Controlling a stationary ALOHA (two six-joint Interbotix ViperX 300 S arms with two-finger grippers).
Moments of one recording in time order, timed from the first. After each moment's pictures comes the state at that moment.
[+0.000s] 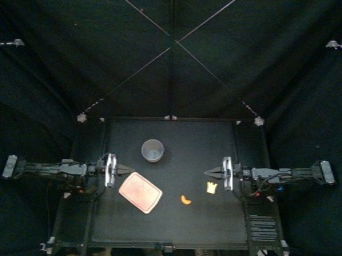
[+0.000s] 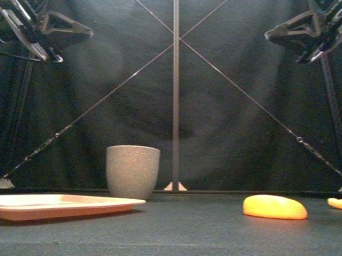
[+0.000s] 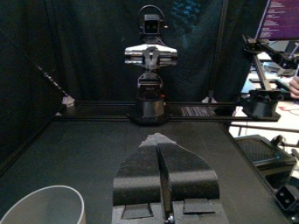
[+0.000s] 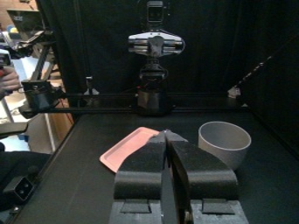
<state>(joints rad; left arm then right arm) 0.00 -0.96 1.19 0.00 -0.29 0.00 0.00 -0.96 1.17 0.00 -0.30 0.00</state>
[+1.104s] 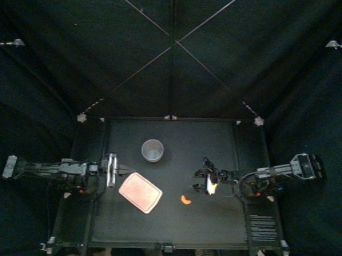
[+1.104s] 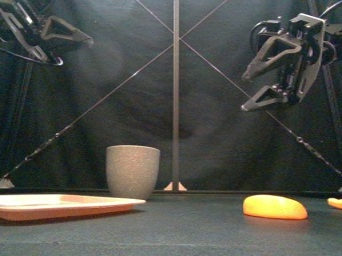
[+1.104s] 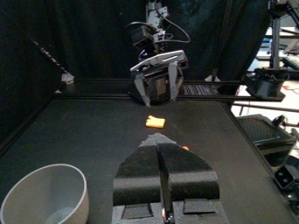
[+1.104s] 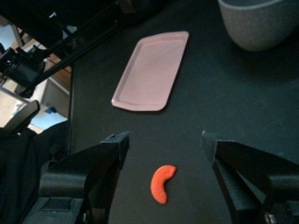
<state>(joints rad) 0.03 -0.96 1.15 0.00 -0.13 0.00 0.08 -0.48 1.03 0.44 -0.15 0.11</state>
